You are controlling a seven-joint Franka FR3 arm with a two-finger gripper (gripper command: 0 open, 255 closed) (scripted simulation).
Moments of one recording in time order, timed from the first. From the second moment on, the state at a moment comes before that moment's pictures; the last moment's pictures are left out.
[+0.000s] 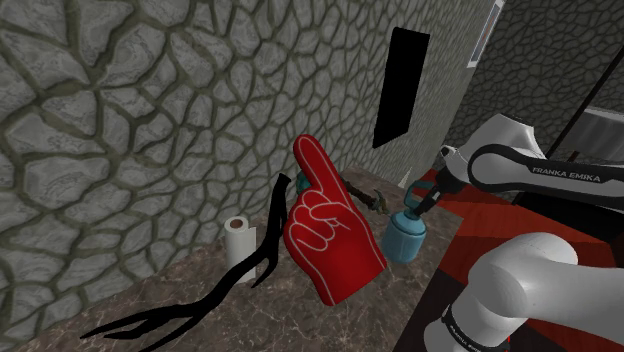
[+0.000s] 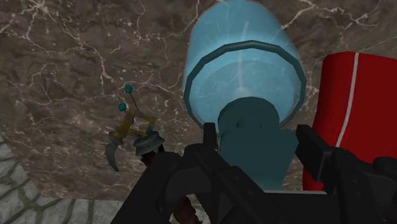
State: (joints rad) arm -0.34 -1.12 -0.50 -3.04 -0.33 2.20 -0.51
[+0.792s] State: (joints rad) arm -0.33 -1.13 -0.49 -3.01 -0.32 2.17 -0.50
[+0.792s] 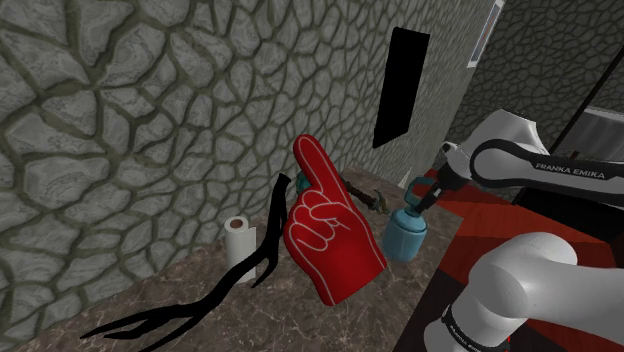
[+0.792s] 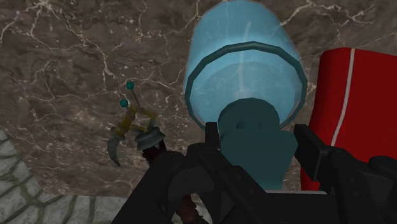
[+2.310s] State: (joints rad) arm -0.25 -1.15 -0.37 -2.72 -0.21 1.87 -0.46
